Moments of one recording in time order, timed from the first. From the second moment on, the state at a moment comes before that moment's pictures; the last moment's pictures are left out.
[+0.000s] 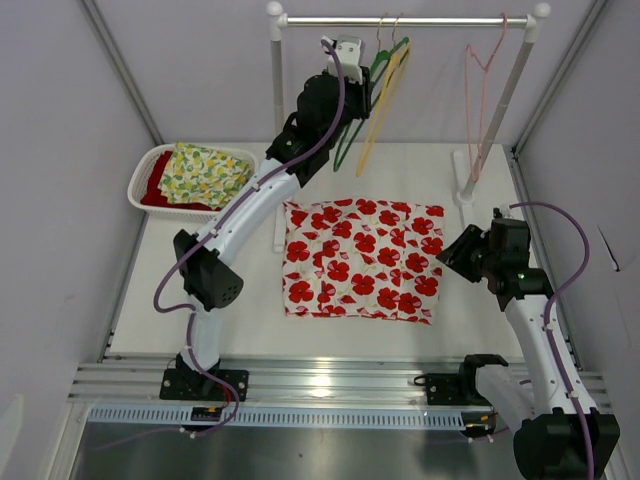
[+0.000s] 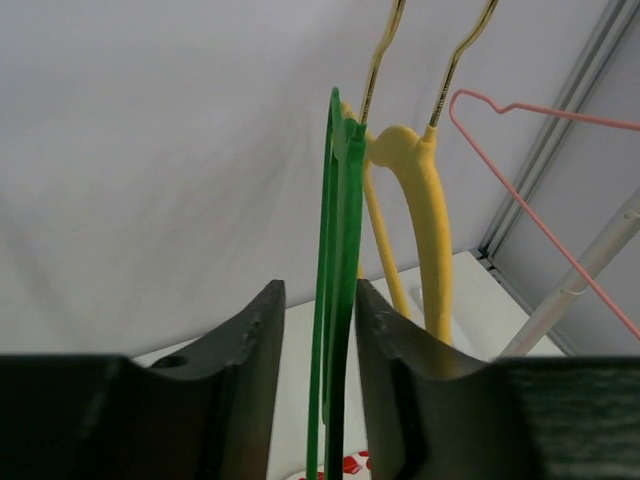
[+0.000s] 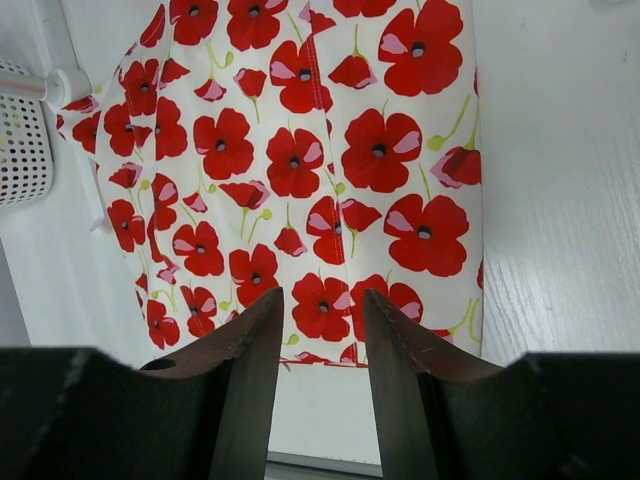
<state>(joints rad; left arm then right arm) -0.69 2.04 2.27 -0.12 -0.26 -0.08 0.01 0.89 0.78 -0.62 -0.21 0.60</state>
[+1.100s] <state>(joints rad) -0.68 1.86 2.10 -0.11 -0.23 0.08 0.01 0.89 0.78 -0.62 -0.21 0.58</state>
